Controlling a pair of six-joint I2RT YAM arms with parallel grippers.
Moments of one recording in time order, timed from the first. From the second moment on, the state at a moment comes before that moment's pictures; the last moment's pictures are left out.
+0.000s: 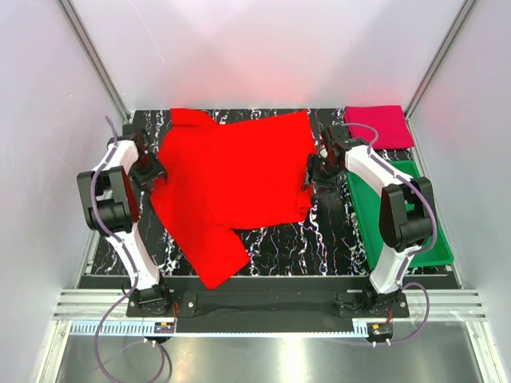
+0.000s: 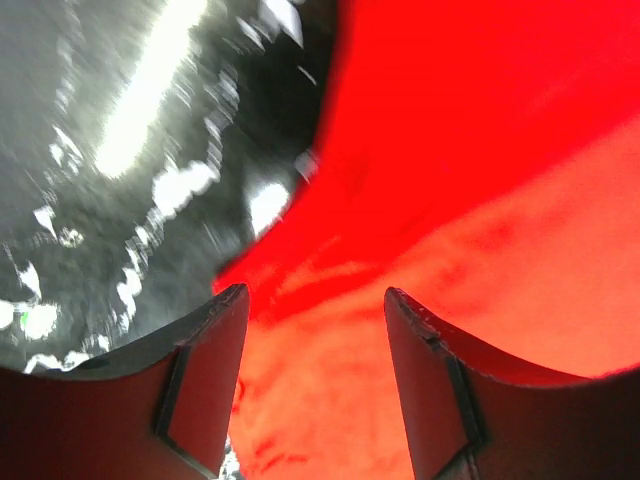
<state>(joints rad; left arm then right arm) 0.21 1.99 1.49 -0.82 0.00 -0.46 0.29 1.82 1.38 -0.77 -0.23 0.45</state>
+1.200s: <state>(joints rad) 0.01 1.46 0.94 -0.66 0.28 -0.56 0.26 1.86 1.18 -0.59 -0.33 0.50</state>
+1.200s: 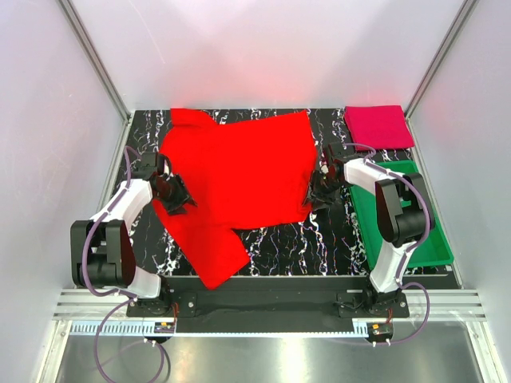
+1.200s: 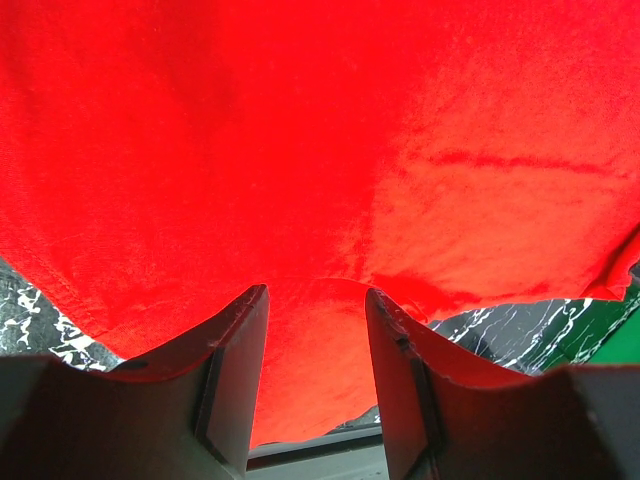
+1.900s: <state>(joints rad) 0.01 1.46 0.96 -0.66 0.29 -0.56 0.24 1.81 1.17 -0.68 -0.22 0.50</state>
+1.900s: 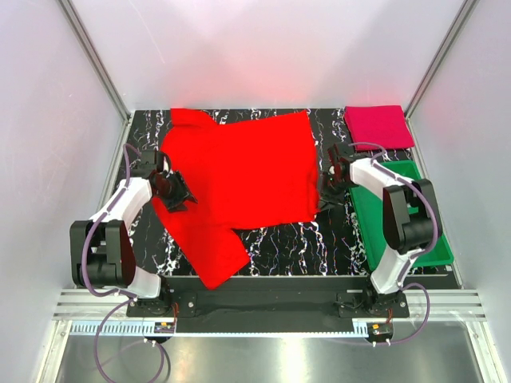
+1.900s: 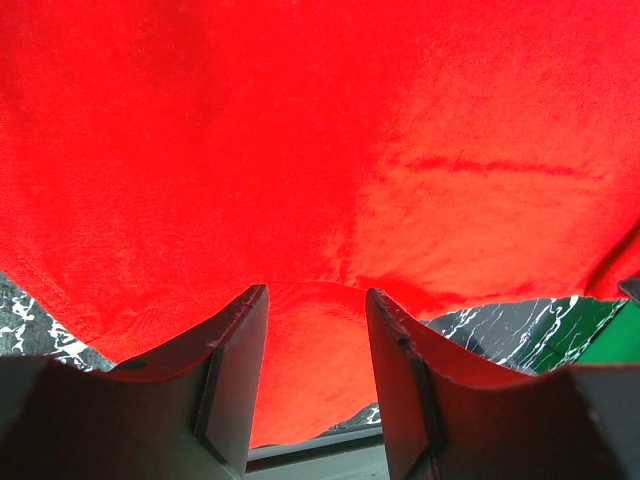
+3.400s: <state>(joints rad) 0.15 1.72 1.19 -0.76 0.01 -0.47 0.28 1.67 1.14 -0.76 -0.28 0.41</state>
